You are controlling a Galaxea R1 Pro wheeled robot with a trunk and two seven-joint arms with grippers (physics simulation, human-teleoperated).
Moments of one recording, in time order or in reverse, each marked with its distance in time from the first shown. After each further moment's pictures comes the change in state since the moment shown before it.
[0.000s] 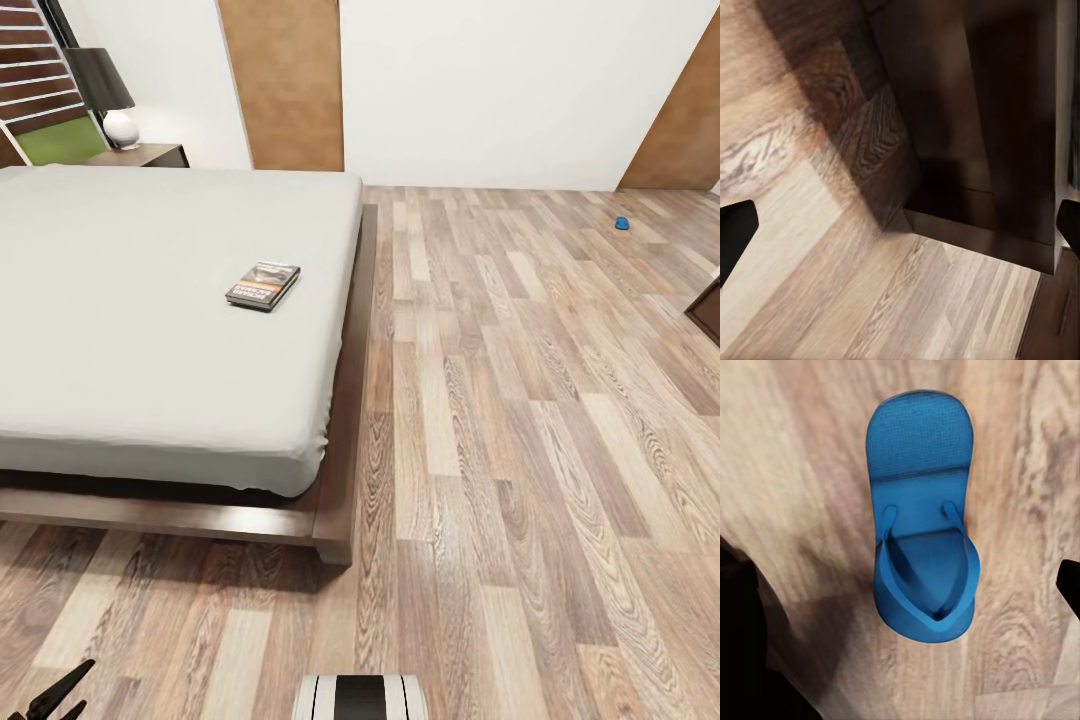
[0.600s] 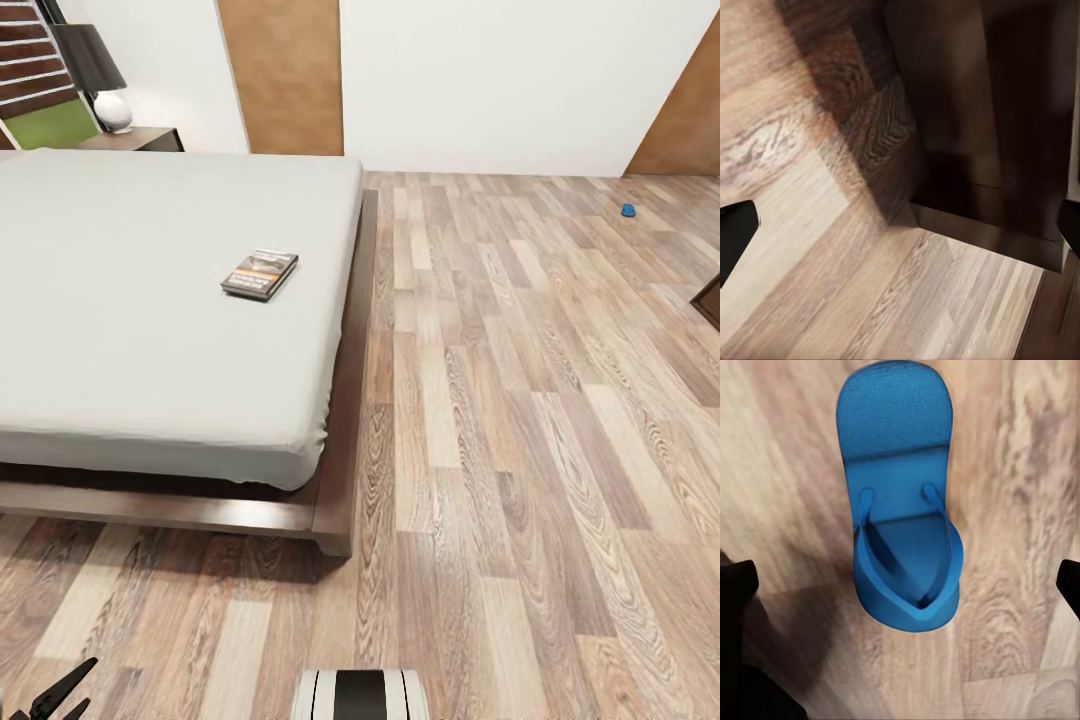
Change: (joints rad) left arm 0.000 -0.007 -0.003 -0.008 0.005 0.010 0.001; right arm 0.000 -0.003 0.000 -0.001 -0.004 0.005 -0.029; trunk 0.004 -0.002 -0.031
